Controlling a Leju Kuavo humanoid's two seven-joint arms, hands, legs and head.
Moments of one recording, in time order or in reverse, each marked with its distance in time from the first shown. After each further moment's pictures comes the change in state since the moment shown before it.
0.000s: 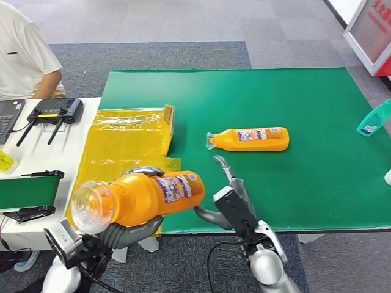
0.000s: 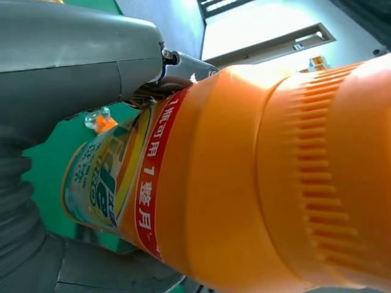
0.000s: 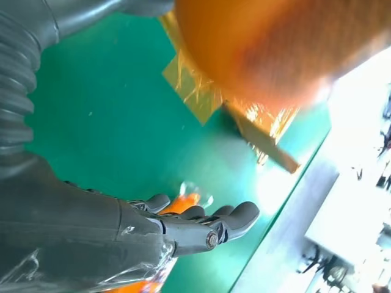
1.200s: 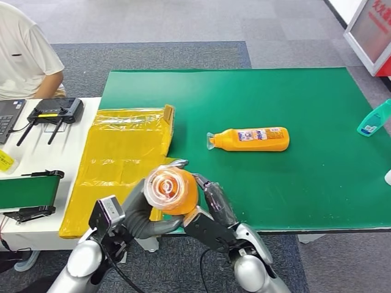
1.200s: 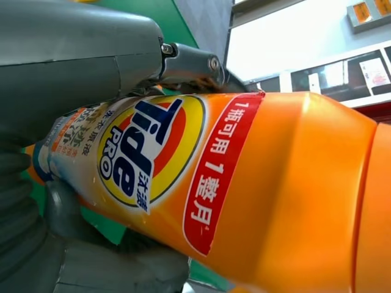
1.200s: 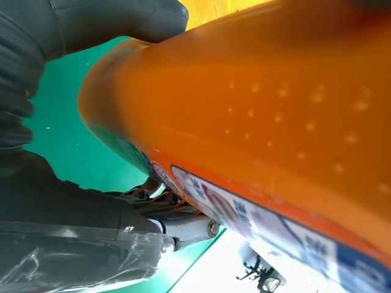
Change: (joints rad) left arm -0.149 0.029 -0.119 0.230 0.091 -0.053 0.061; right arm -0.051 -0.034 0.186 0.035 0.107 -0.041 -0.075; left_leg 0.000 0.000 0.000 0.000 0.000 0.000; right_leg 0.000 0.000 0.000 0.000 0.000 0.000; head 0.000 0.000
